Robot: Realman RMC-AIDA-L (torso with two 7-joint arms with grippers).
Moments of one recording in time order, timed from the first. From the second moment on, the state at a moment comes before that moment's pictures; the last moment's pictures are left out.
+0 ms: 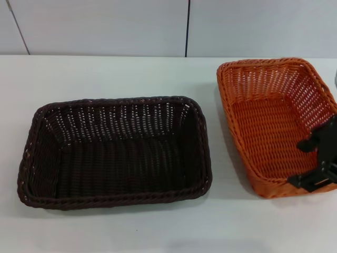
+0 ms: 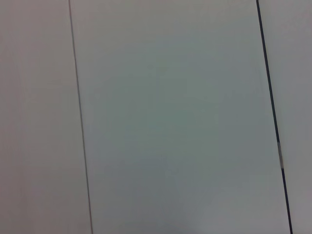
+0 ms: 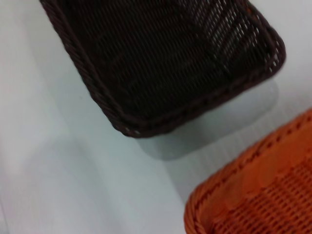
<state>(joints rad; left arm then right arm) -0.02 -2.07 -1.00 -0.44 2.12 1.28 0.25 0.55 2.07 -1.27 -1.86 -2.53 -2.00 2.34</state>
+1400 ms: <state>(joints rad) -0.07 -2.07 -1.01 -0.38 2.12 1.26 0.25 0.59 2.08 -1.51 -1.45 -2.71 -1.65 2.39</state>
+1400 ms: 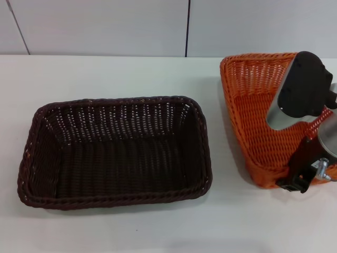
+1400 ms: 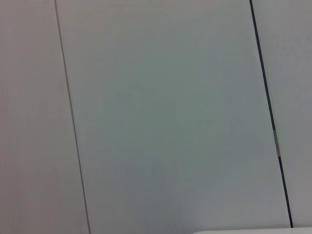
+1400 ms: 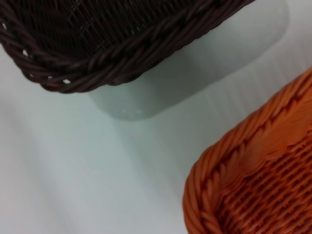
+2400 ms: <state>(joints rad) -0.05 -2.07 -1.01 -0.35 2.11 1.27 0.21 0.69 2.07 -1.64 -1.86 -2.71 -1.59 2.30</state>
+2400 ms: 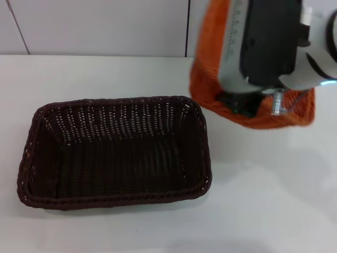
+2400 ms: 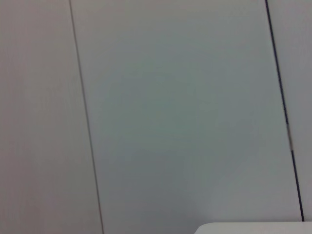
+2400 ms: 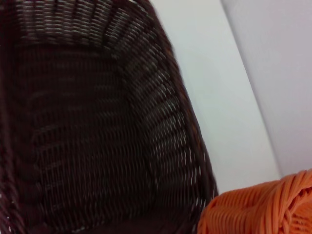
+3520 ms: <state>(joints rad) 0.02 -2.08 -0.97 -0.41 2.03 1.30 0.11 0.38 2.08 -2.02 -2.04 -2.81 -1.29 1.22</state>
